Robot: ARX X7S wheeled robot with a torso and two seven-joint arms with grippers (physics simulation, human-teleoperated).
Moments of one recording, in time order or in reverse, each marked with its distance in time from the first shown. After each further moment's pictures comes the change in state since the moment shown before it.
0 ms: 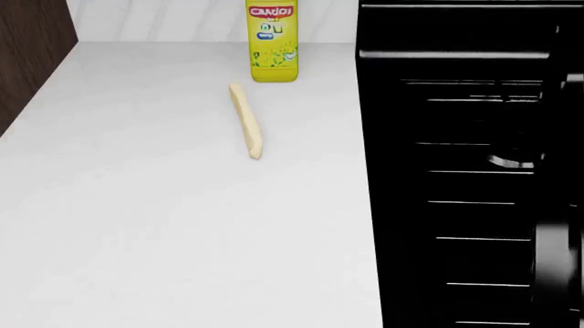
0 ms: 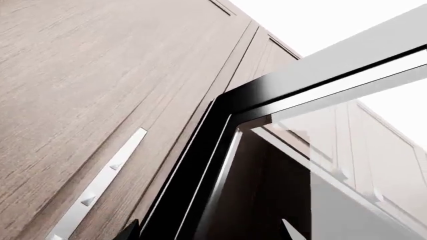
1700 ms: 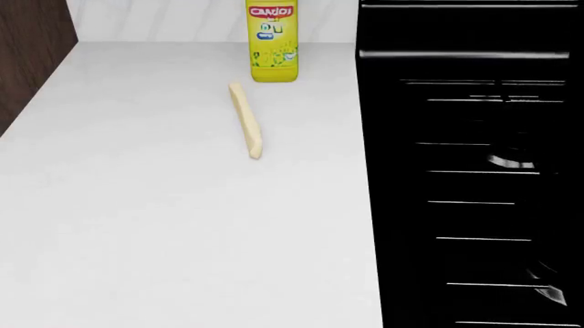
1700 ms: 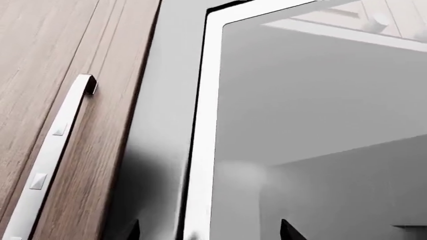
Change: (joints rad) left arm -0.035 0.000 0.023 0.000 0.031 -0.023 0.008; right arm 0.299 -0.066 0.204 0.927 0.253 -0.351 0.103
